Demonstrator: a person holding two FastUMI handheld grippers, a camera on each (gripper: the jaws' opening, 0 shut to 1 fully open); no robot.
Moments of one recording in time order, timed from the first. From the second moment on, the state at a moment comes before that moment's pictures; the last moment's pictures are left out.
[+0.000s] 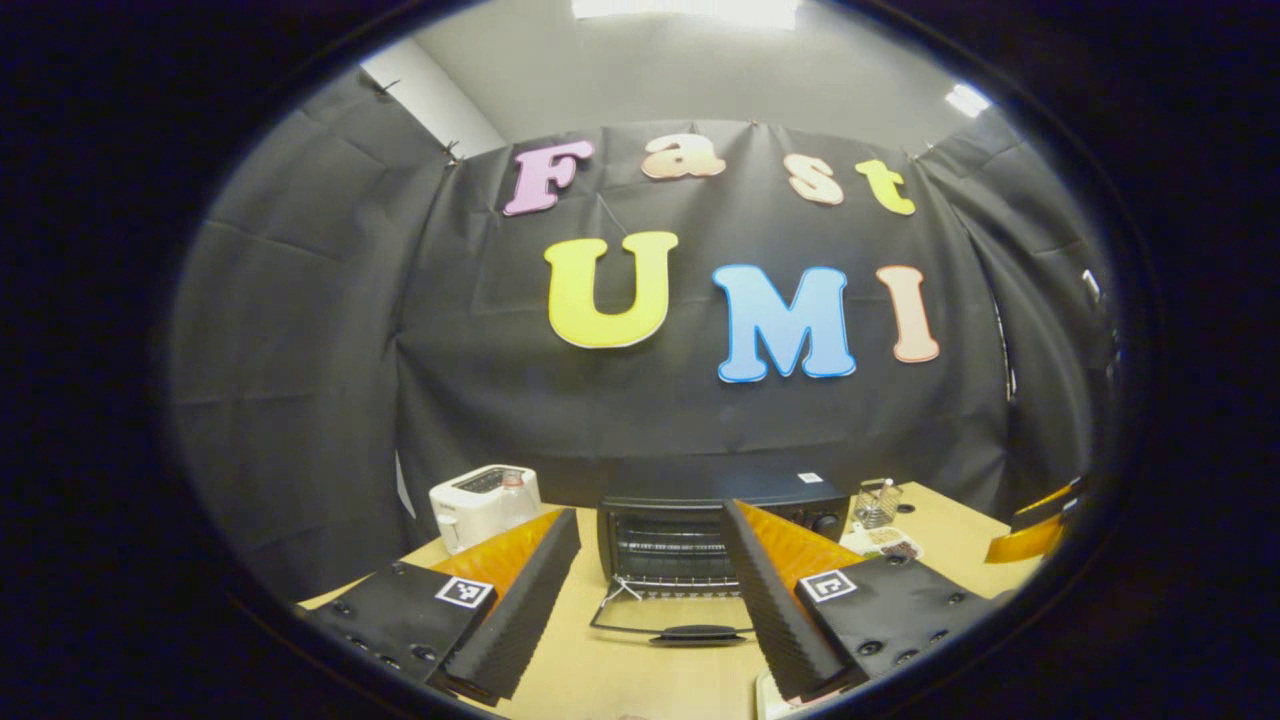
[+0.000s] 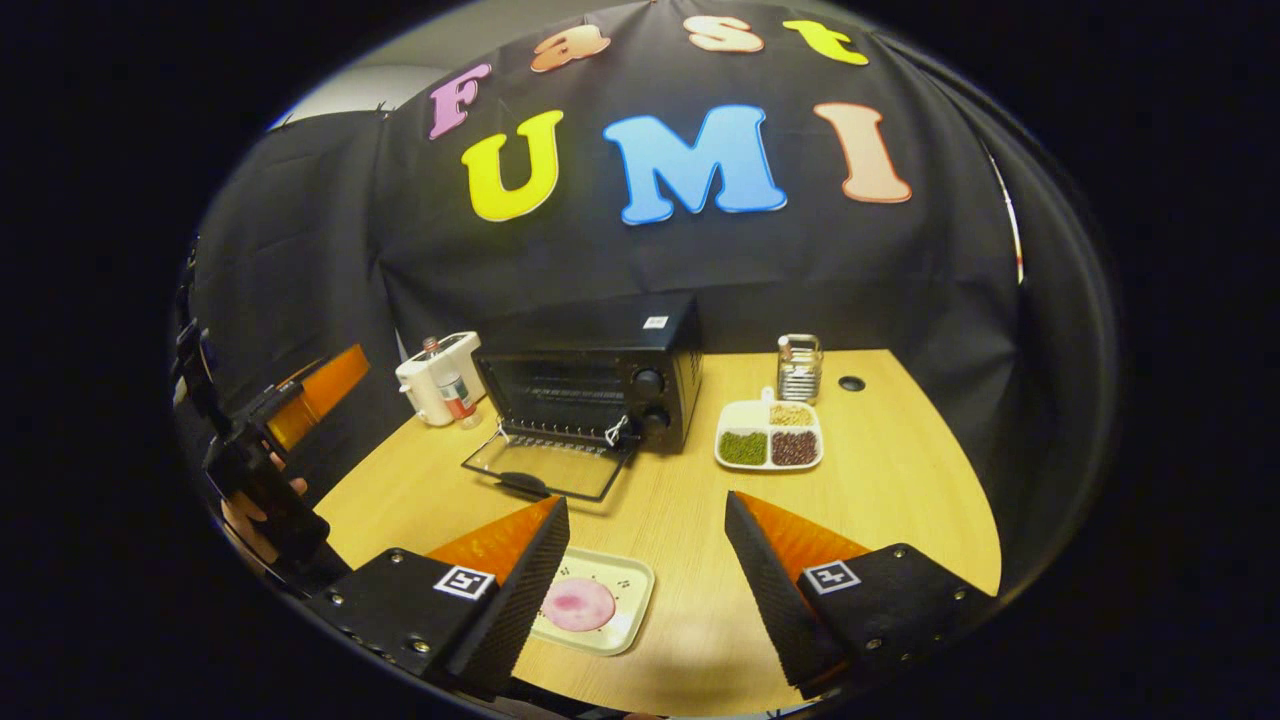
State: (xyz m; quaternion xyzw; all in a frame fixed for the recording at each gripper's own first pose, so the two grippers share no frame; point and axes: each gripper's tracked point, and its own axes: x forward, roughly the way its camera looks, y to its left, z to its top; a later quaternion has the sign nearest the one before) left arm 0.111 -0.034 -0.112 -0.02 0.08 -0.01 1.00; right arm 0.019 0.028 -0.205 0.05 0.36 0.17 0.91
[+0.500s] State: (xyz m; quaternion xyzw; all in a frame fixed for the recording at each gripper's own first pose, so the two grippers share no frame) left arm 0.083 0.007 -0.090 0.00 0.07 0.03 1.00; right arm -0.017 0.046 -0.288 0.19 0.56 0.22 0.78
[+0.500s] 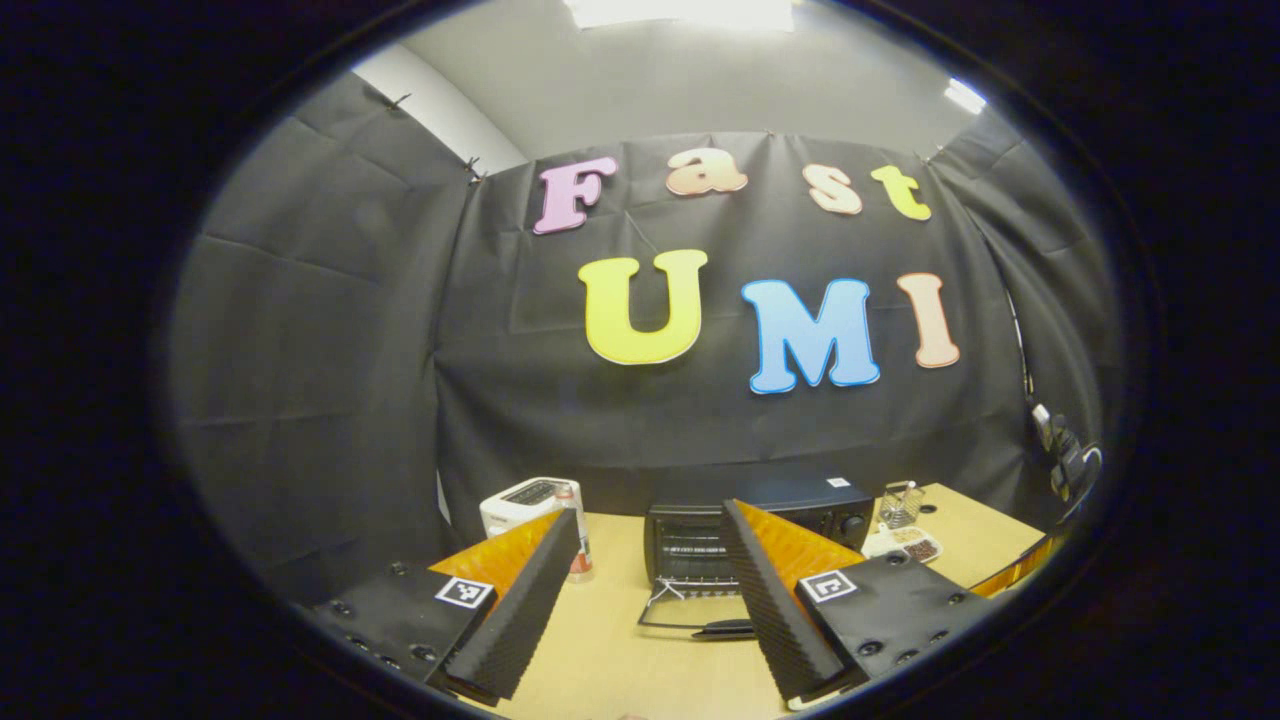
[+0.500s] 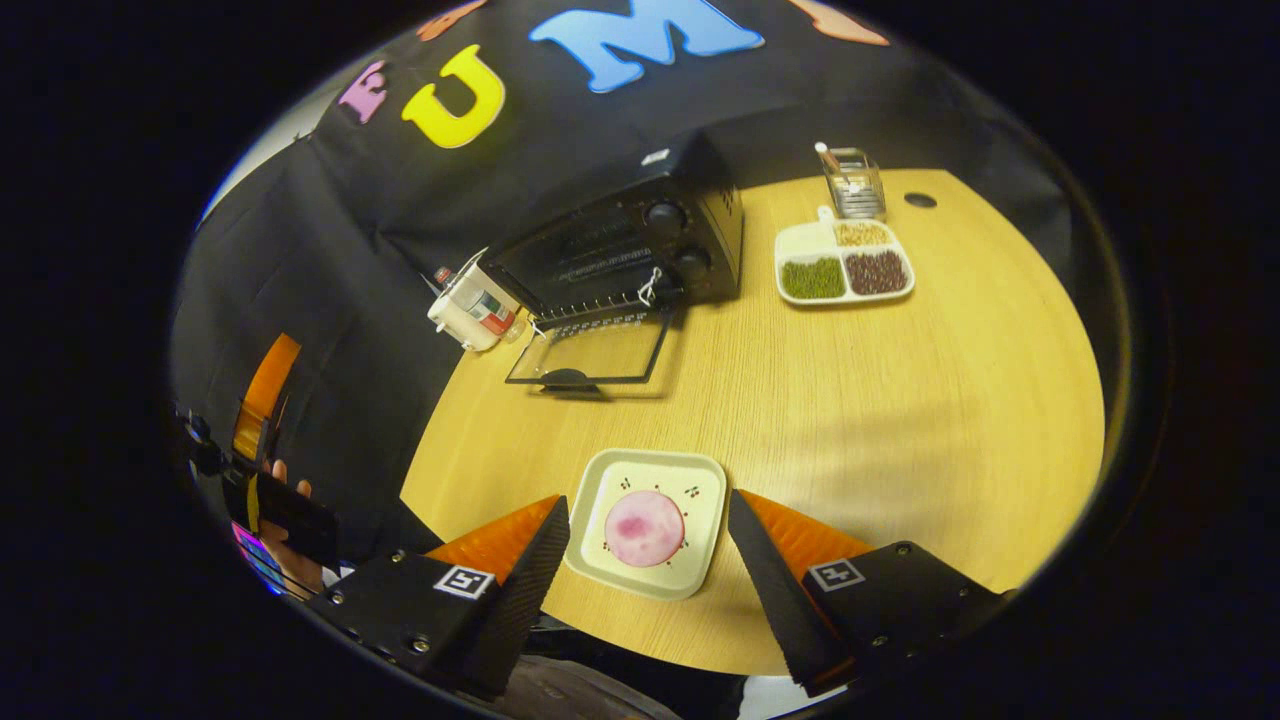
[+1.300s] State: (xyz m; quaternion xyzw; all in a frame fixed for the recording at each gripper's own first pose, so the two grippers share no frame) left arm 0.070 0.054 -0.093 0.01 0.08 0.09 0.99; right arm -0.041 0.060 -0.366 0.26 0.68 0.20 0.65
